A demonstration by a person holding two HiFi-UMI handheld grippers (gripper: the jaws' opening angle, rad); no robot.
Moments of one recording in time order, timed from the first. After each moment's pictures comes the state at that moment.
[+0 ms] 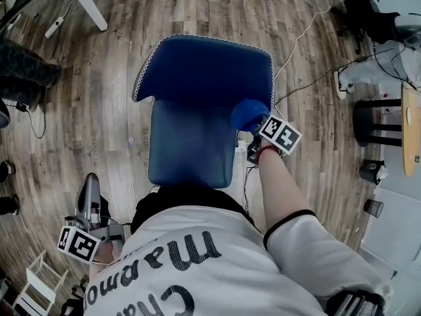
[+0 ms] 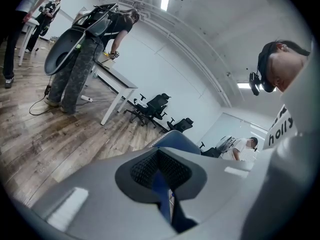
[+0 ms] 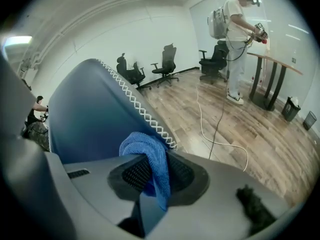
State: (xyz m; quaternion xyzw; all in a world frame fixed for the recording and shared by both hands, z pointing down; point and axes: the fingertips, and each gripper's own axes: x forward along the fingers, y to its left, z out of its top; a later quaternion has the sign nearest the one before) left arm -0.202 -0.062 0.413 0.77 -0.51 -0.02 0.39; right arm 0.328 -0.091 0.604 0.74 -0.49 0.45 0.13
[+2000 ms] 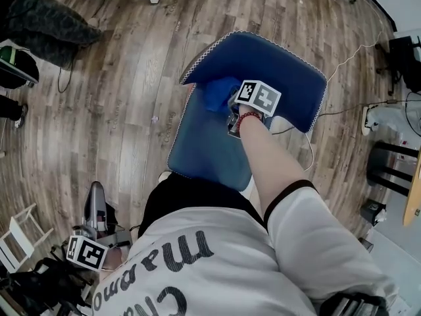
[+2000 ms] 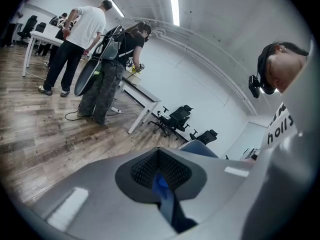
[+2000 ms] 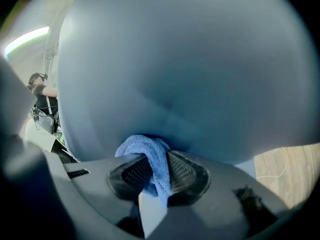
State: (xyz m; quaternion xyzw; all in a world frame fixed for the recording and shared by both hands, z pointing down) left arm -0.286 0.015 0.409 0.67 -0.64 -0.05 0.38; right arm 0.092 -0.235 0.648 0.57 -0.62 0.51 0.19
